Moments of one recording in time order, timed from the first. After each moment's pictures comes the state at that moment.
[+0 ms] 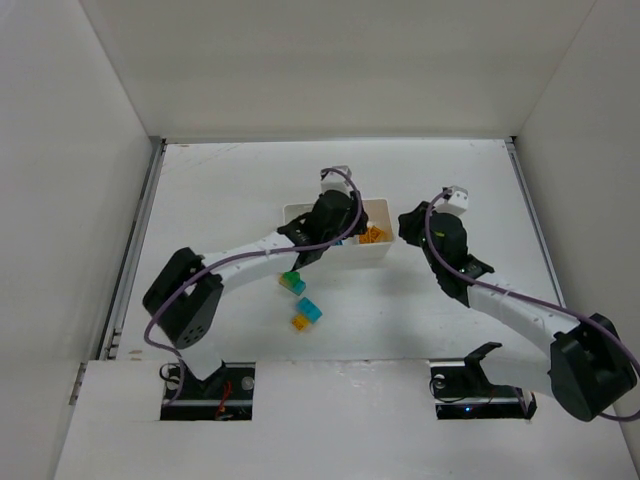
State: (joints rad) left arm -0.85 1.73 1.18 0.08 -0.28 -0.61; right arm 0.50 1.16 0.59 0.28 0.37 0.61
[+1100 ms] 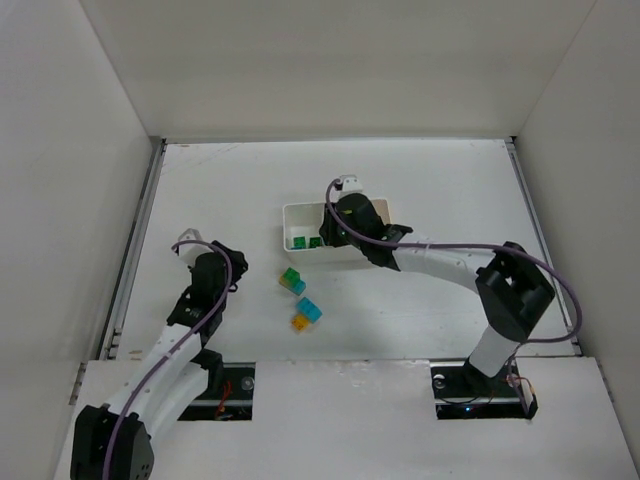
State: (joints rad) left arm -0.29 0.73 0.29 -0.04 -0.36 -0.82; right arm 0.80 1.68 1.10 0.06 0.20 0.48
